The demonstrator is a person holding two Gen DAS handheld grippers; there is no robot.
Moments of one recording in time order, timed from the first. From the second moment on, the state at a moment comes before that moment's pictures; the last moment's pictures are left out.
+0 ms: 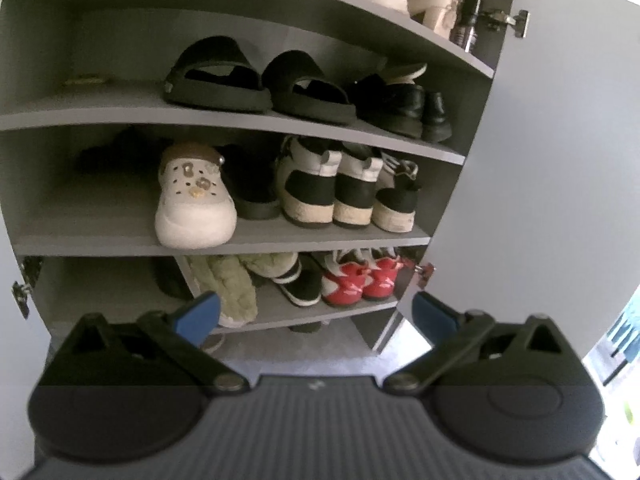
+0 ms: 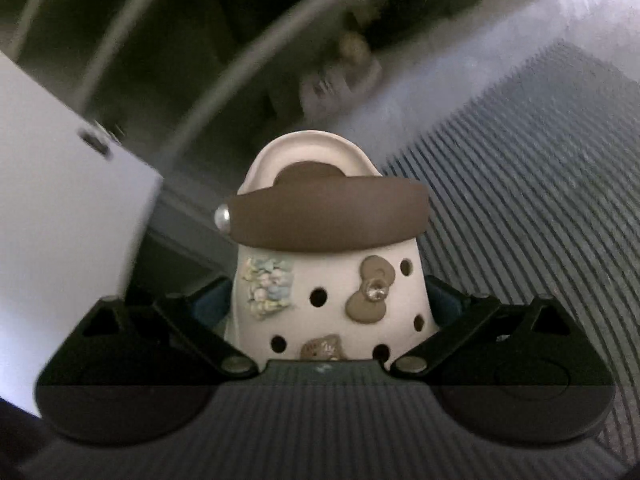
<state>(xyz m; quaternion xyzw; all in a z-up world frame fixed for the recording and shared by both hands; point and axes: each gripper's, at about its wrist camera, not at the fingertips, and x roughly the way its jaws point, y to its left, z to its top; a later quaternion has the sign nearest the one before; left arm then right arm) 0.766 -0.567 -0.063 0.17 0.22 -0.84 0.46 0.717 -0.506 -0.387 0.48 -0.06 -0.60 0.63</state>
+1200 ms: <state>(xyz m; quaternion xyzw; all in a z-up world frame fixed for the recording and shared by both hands) 0.817 -0.567 -0.019 0.10 0.24 -0.86 0.45 0.818 -0.808 -0.114 0.16 0.12 -0.69 0.70</state>
